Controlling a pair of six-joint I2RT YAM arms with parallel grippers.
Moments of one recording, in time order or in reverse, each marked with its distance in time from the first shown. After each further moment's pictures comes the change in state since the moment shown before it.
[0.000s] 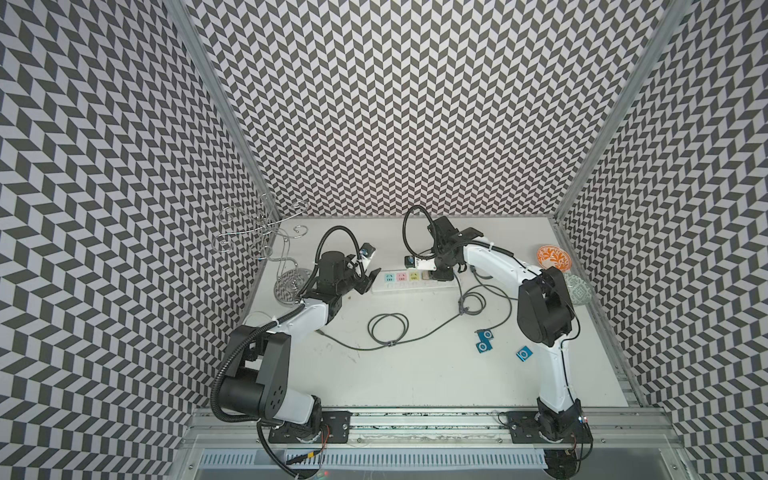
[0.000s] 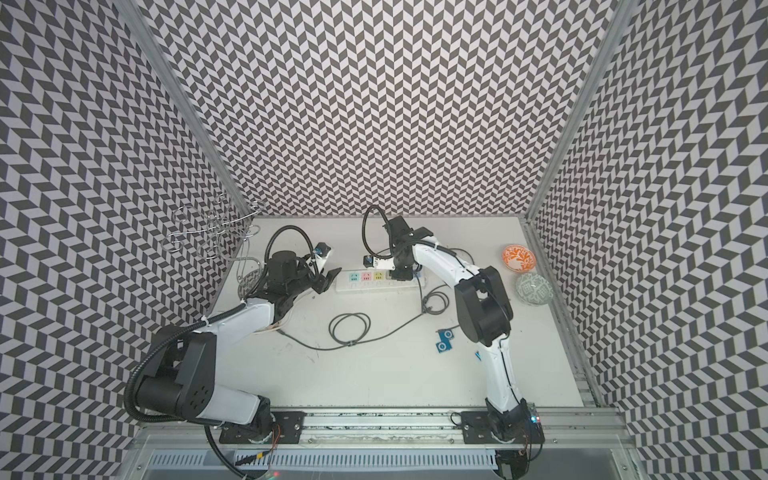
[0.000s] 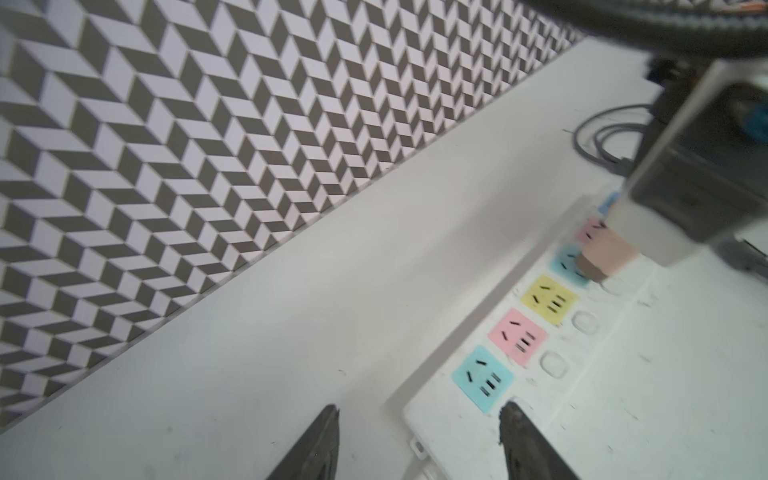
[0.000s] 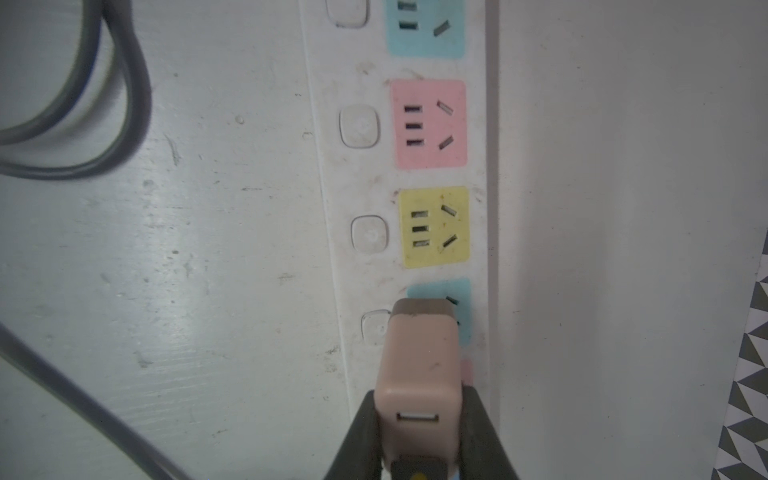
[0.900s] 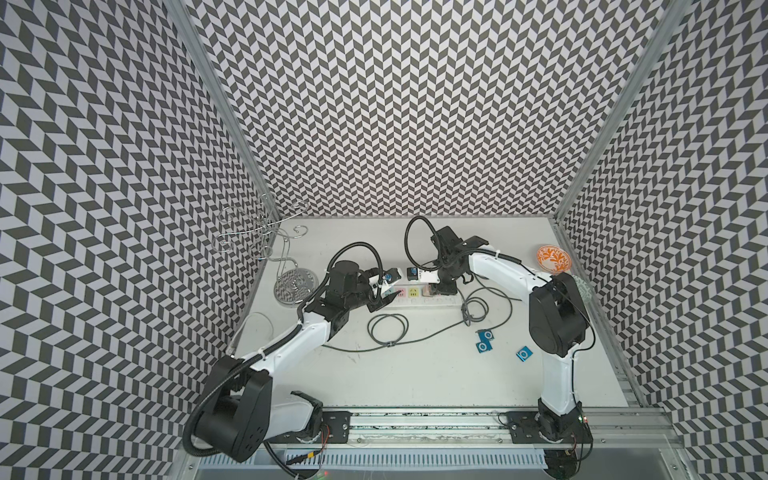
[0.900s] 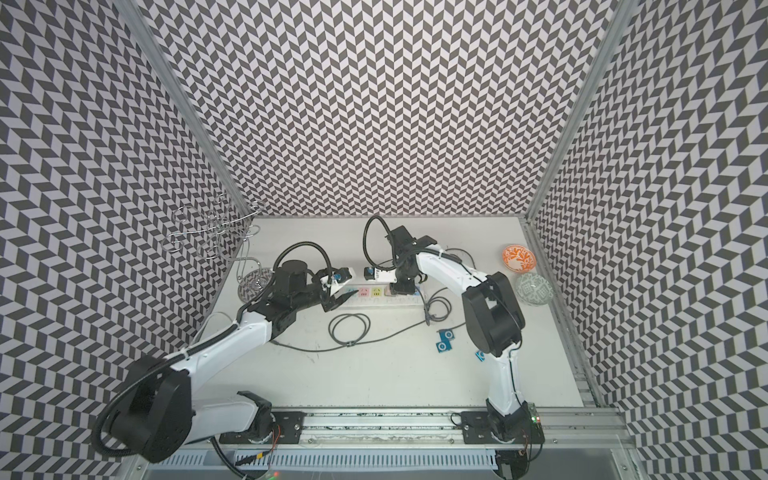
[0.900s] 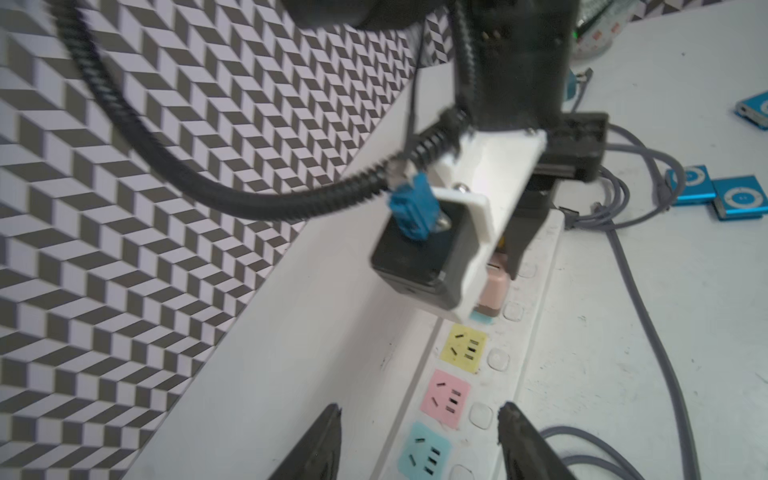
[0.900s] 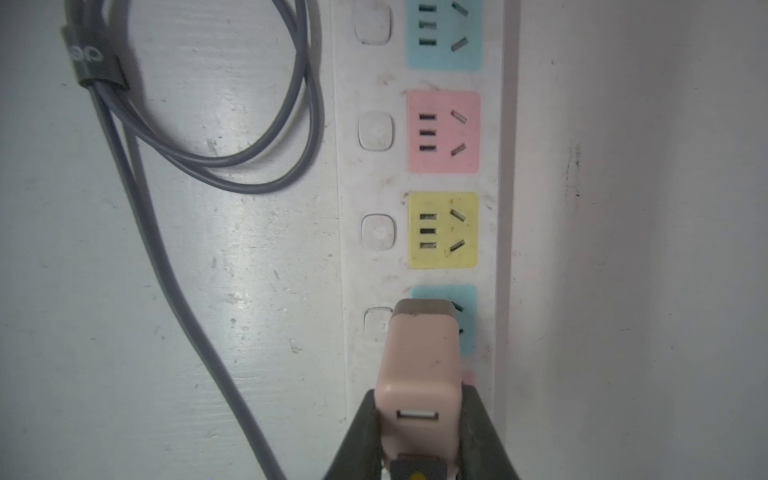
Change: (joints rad) left arm -0.164 -0.251 -0.018 -0.200 0.035 0.188; right arm 0.050 -0.126 -0.185 -0.034 -0.124 0.056
